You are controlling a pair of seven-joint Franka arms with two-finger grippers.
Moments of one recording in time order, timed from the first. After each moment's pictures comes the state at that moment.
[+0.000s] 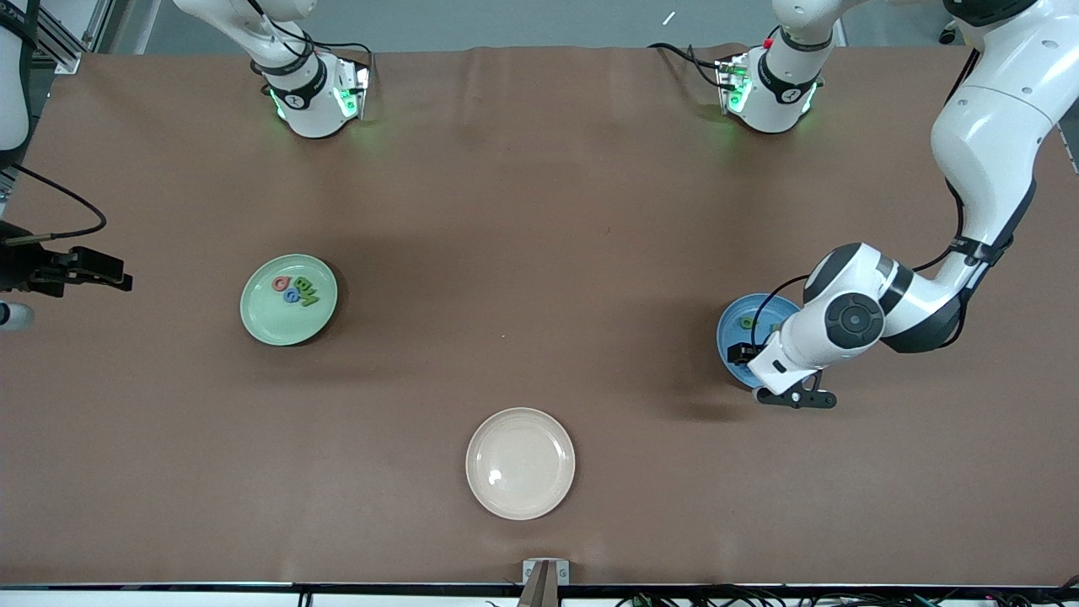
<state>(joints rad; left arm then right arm) 0.55 0.81 -0.89 -1.75 0.67 2.10 -0.52 -0.05 0.19 -0.07 -1.50 0.02 1.59 -0.20</state>
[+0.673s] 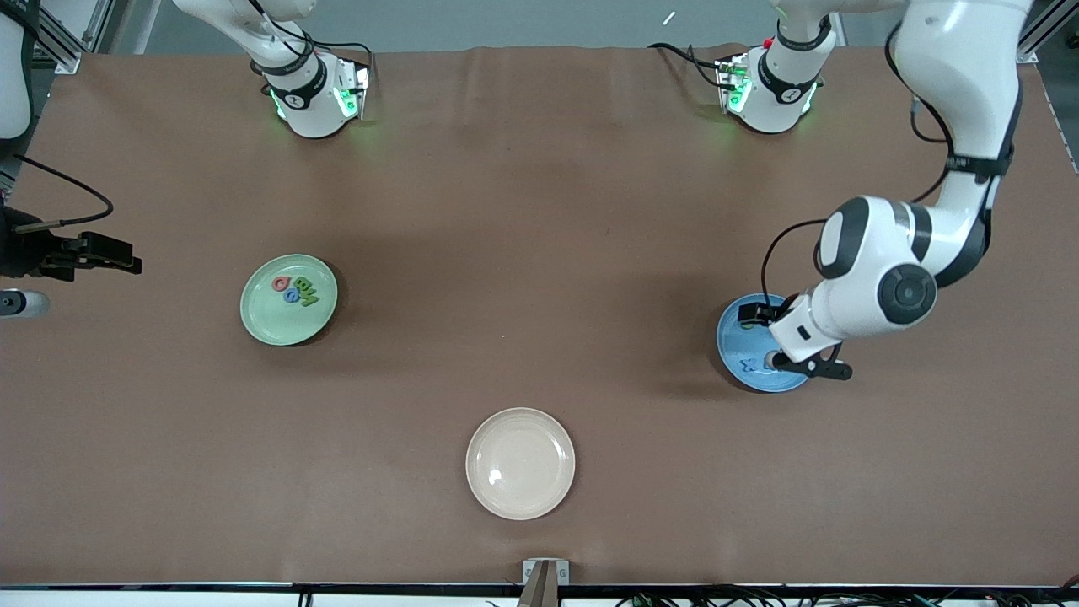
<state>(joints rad) -0.15 0.34 -0.04 -1.90 -0.06 2.08 0.00 -0.04 0.17 -0.07 -1.50 0.02 1.52 -0.20</state>
